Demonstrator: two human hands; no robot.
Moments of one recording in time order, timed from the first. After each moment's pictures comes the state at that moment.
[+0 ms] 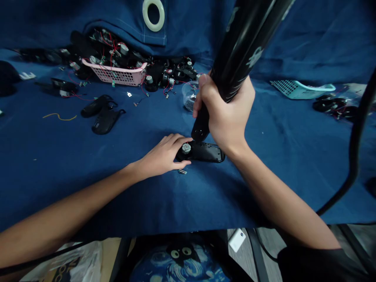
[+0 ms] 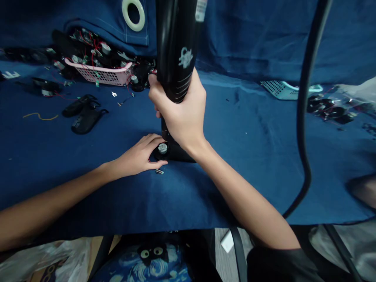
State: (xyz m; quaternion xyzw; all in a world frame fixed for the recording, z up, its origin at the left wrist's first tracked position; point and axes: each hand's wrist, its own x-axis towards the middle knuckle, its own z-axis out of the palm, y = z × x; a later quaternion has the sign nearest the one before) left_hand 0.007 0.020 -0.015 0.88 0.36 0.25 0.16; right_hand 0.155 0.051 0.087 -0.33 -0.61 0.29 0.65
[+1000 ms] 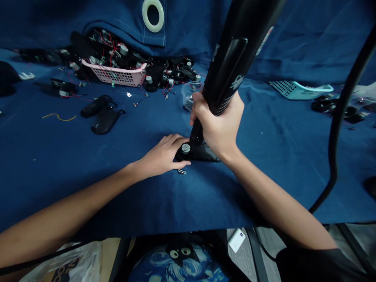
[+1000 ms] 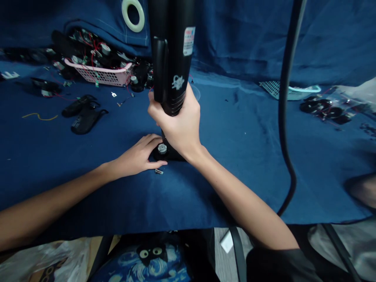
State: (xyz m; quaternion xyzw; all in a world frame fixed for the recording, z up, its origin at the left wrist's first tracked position) left_hand 0.007 0.020 -0.015 0.88 0.36 0.25 0.16; right_hand 0.158 0.047 0.068 -0.35 -0.58 0.34 0.65
